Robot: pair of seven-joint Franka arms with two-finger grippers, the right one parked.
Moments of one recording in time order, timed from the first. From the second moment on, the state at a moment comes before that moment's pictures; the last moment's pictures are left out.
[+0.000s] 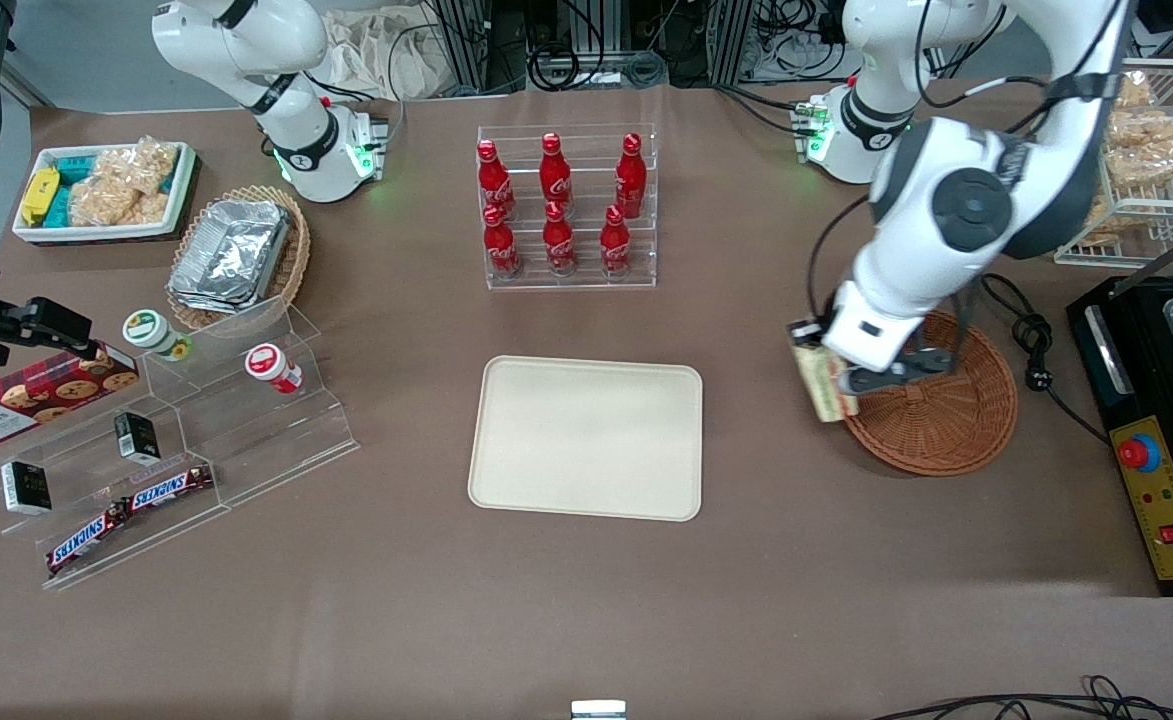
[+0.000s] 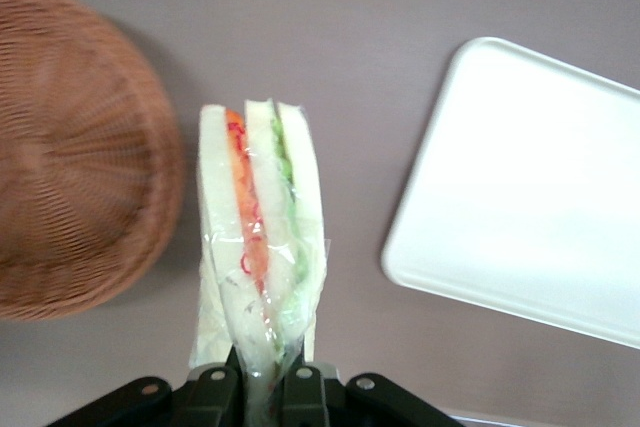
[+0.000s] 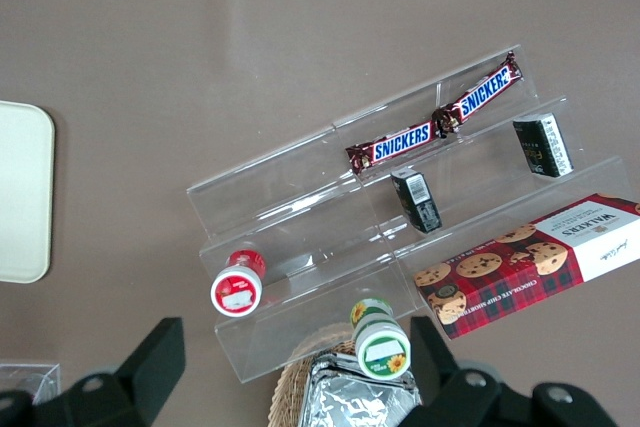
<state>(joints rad) 0.11 0.12 -0.54 -1.98 -0.03 2.12 -0.61</state>
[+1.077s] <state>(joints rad) 0.01 0.56 -0.62 -1.92 0.16 2.55 -0.63</state>
